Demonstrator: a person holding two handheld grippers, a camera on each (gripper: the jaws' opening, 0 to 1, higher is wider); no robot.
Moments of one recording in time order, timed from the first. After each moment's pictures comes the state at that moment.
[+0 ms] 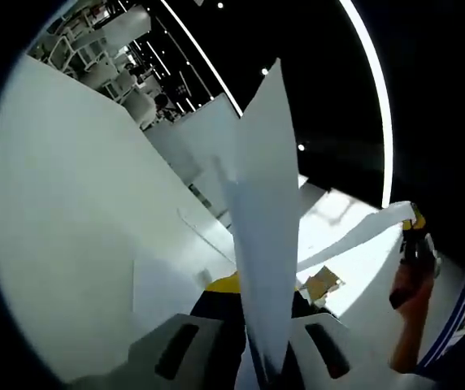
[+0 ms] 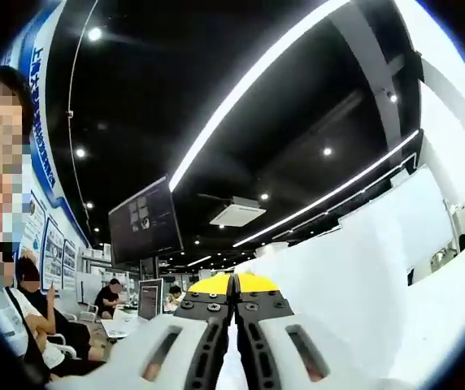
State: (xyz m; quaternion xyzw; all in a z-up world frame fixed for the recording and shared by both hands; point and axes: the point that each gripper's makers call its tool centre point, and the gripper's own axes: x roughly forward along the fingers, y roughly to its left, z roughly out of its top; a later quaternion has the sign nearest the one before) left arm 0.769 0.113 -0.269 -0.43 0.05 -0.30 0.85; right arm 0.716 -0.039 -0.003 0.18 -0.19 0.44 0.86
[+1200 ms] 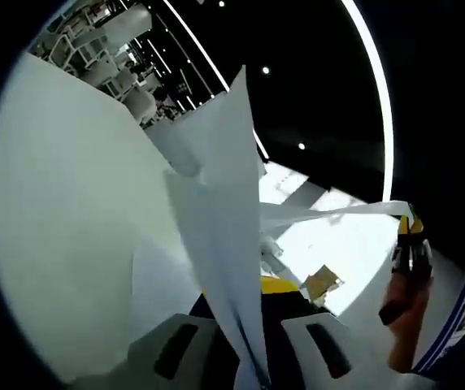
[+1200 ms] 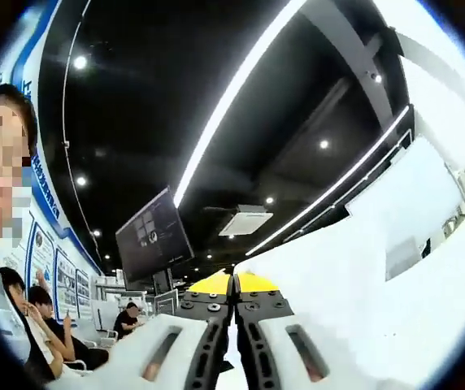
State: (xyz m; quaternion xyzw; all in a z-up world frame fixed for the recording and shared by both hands) left arm 0.769 0.111 -0.271 -0.43 0.06 -0.30 0.85; right arm 0.721 -0.026 -0.058 0.27 -0.16 0.45 0.84
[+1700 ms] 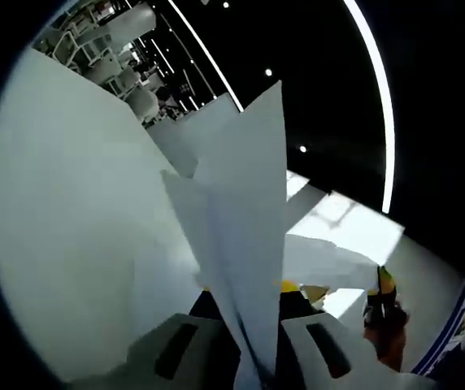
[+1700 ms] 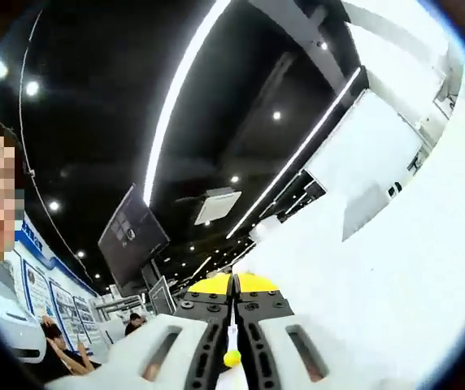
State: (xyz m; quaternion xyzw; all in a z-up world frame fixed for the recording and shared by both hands) left arm 0.777 0.119 -0.275 -0.44 0.06 -0.29 0.85; right arm 0.718 -0.054 -0.154 0.35 -0.06 0.41 0.84
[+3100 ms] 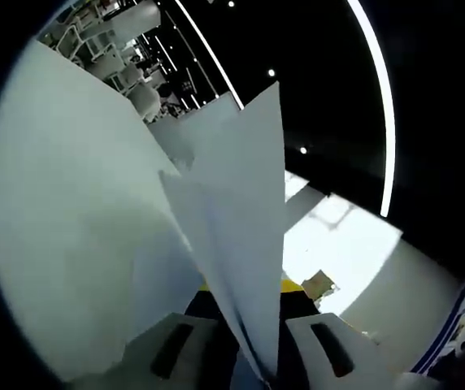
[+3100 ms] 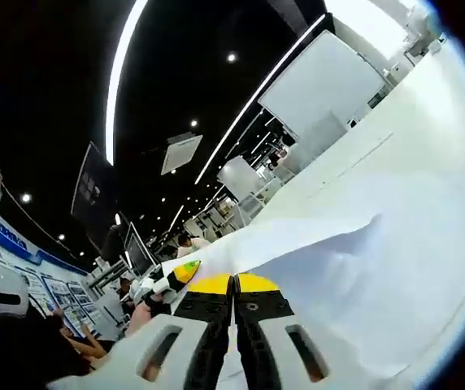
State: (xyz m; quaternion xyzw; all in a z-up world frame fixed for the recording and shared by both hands) left arm 0.779 0.123 -0.277 -0.45 0.06 -0.30 0.84; right arm 0.702 -0.048 -0.280 0.33 0.13 0.39 0.85
